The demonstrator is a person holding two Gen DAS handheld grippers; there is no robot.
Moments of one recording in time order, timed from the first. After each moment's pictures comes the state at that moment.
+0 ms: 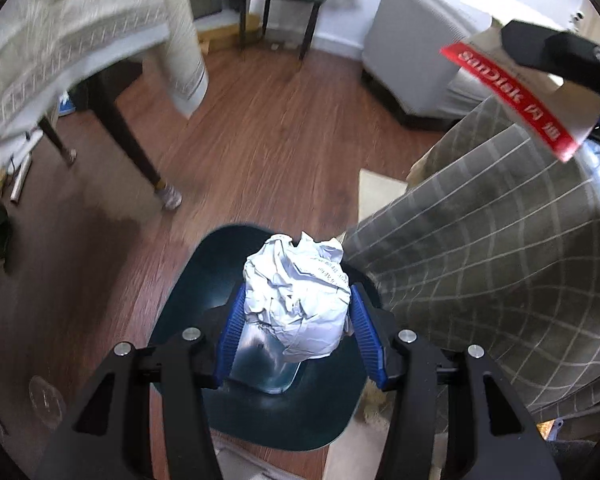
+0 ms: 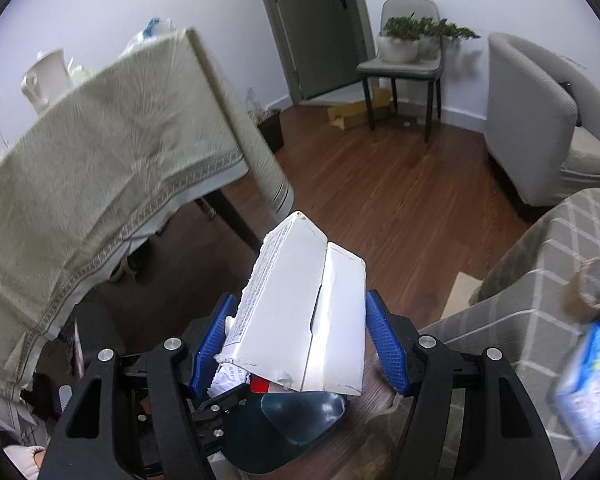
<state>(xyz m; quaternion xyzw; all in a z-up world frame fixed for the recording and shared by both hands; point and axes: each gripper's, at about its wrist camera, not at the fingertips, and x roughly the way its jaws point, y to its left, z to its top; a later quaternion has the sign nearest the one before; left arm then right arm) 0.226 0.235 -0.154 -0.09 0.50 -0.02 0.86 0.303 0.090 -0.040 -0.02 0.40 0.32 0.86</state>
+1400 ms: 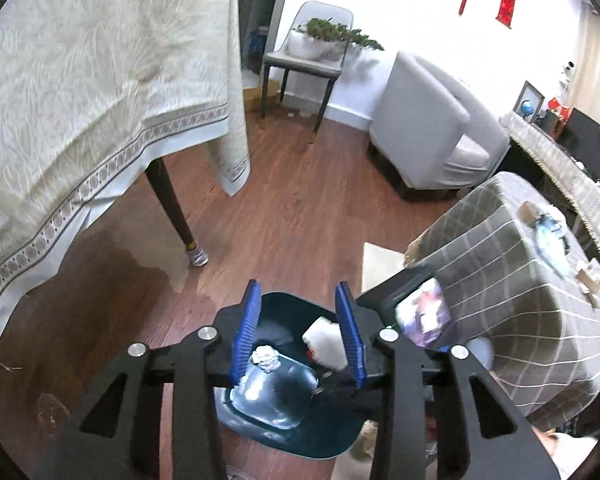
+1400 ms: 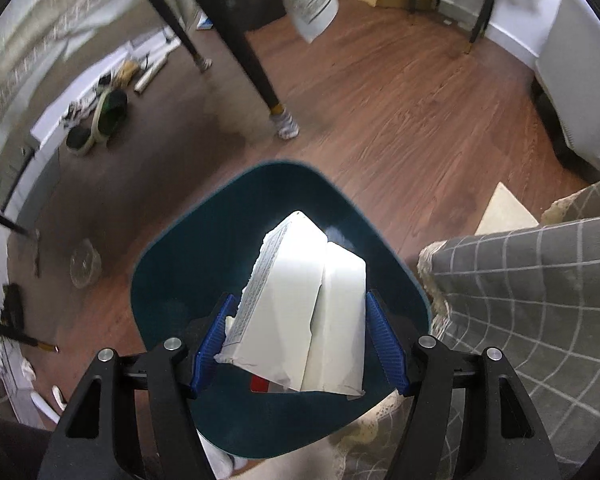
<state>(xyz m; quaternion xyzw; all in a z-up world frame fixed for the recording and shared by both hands) 0.186 0.280 -0.057 -0.12 0.38 0.00 0.92 0.287 0.188 -0.217 -0.16 0.57 0.30 0.75</state>
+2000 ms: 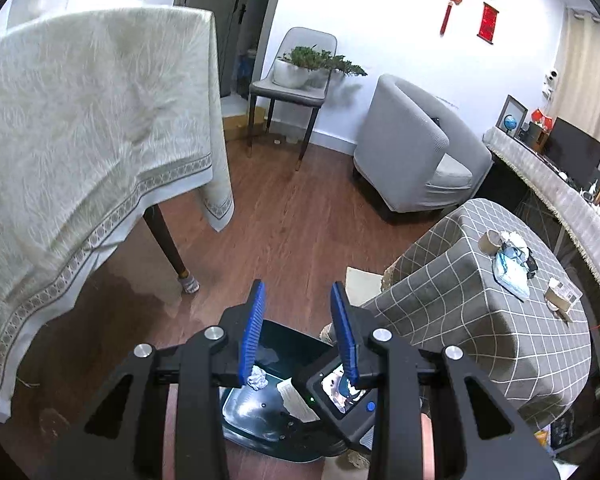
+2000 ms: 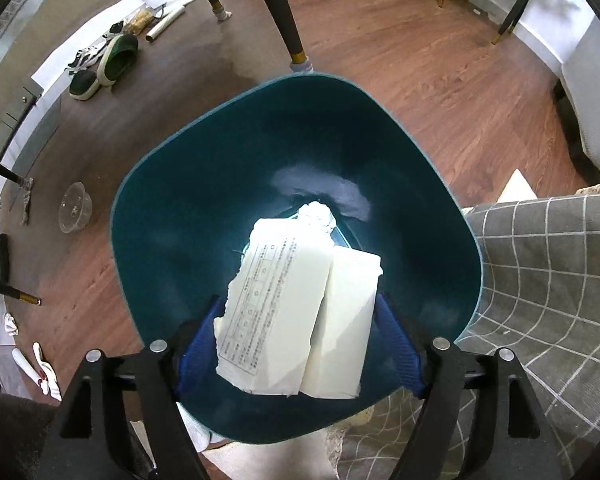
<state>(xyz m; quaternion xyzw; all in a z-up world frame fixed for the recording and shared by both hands) 0.168 0.265 0.003 -0.11 0.34 -0.01 0.93 0.254 0.190 -0.241 -0.21 0.58 0.32 0.72</state>
